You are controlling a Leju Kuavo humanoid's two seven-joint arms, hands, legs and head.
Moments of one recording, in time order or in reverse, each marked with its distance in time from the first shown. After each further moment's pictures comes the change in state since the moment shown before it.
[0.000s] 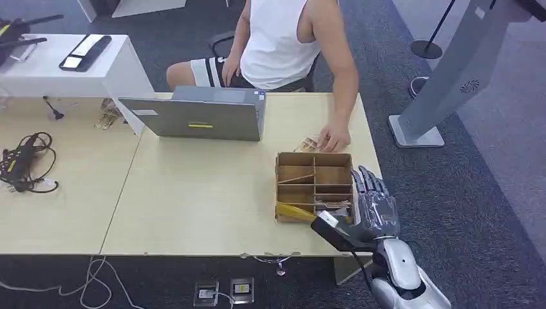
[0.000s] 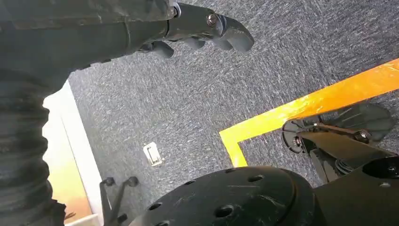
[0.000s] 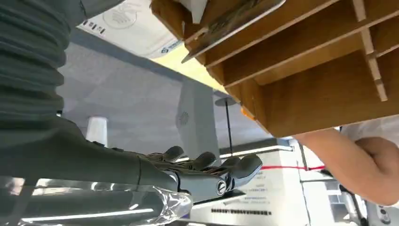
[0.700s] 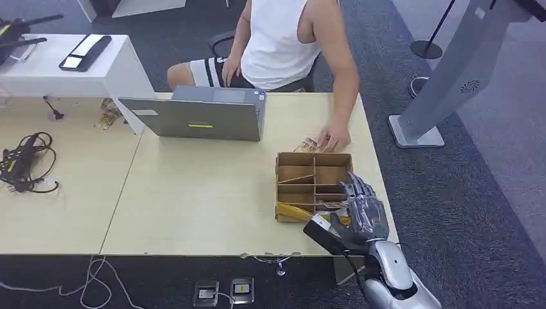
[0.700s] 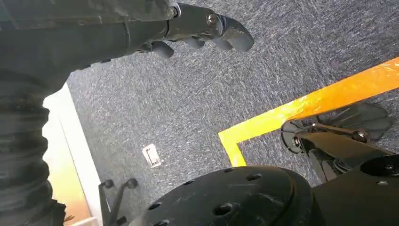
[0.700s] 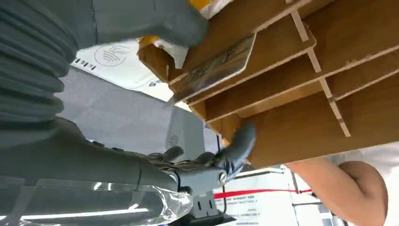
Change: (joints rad) left arm 0.000 0.000 0.000 0.000 -0.008 0.000 -0.006; right arm -0.001 0.039 0.016 0.038 -0.063 0.016 -0.045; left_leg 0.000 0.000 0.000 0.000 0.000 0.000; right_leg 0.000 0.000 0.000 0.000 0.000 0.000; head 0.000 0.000
